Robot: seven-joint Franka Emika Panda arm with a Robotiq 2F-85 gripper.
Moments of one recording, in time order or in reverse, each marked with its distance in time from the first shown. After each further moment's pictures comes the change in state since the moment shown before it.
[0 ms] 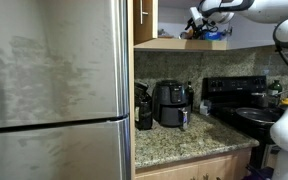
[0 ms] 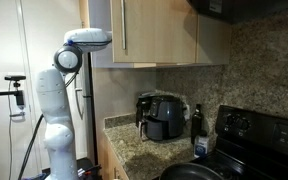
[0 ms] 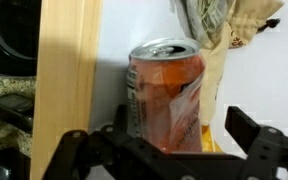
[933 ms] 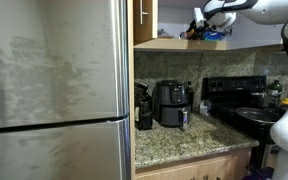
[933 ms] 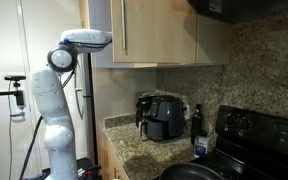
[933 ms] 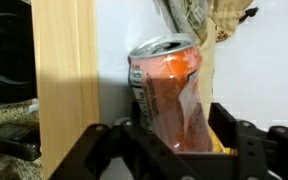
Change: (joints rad) arm 0.003 -0.067 -0.013 -0.149 0.160 0.148 -0.007
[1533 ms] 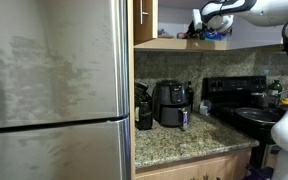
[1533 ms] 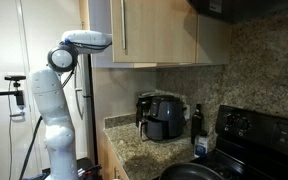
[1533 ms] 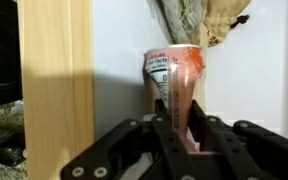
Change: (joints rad) arm 0.030 -0.001 -0.003 -0.043 0.006 0.116 -0.035
